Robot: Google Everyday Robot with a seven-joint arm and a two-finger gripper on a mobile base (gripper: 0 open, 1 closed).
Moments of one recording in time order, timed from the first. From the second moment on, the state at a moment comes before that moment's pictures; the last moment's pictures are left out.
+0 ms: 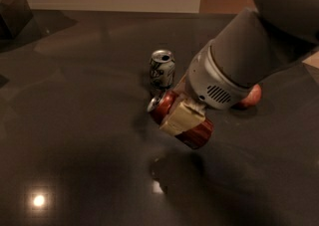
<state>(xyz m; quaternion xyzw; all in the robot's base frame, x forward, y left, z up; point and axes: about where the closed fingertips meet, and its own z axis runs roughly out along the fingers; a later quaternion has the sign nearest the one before) 0.399 -0.029 0.922 -0.59 0.77 0.14 0.22</state>
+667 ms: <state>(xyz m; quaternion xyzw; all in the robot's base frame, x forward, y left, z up) 0.412 -0.039 0.916 -0.56 0.71 0.27 0.34</state>
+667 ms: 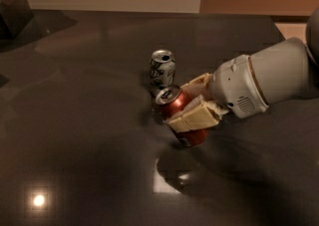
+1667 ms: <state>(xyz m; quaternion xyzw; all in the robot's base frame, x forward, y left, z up) 0.387 -0.032 0.920 -0.55 0.57 0.40 0.46</state>
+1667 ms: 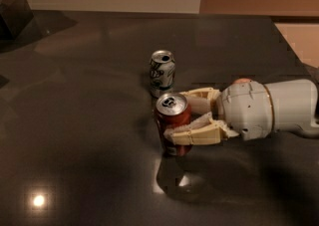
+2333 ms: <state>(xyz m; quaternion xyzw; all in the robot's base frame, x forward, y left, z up) 0.375 -0.045 0.907 -0.53 0.55 0.44 0.47</state>
